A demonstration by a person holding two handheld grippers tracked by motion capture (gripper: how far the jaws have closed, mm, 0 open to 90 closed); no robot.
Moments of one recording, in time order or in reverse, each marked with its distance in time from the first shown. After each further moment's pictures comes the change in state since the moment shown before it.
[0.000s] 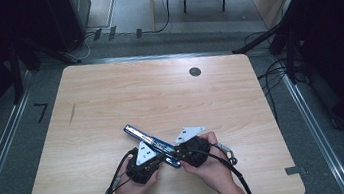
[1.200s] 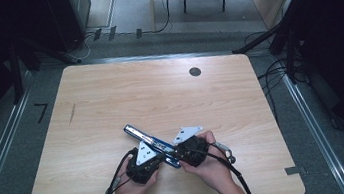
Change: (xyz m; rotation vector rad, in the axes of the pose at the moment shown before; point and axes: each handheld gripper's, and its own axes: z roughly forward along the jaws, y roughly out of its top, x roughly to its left) left arm 0.000 0.000 0.000 -0.002 0.000 -0.002; right arm 0.000 0.003 0.003 0.016 -0.004 -0.023
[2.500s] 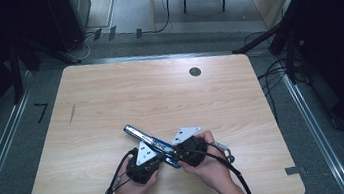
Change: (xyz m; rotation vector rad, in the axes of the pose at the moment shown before) left arm 0.000 0.000 0.000 -0.001 0.000 0.002; right arm -0.001 0.000 0.004 -0.001 -0.009 -0.040
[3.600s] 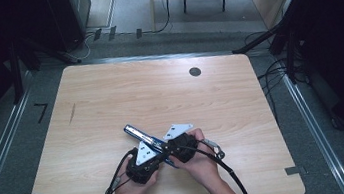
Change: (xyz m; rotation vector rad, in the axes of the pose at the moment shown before) left arm 0.001 0.000 -0.001 0.007 -0.001 0.001; right arm 0.002 0.013 0.023 -0.072 0.012 0.044
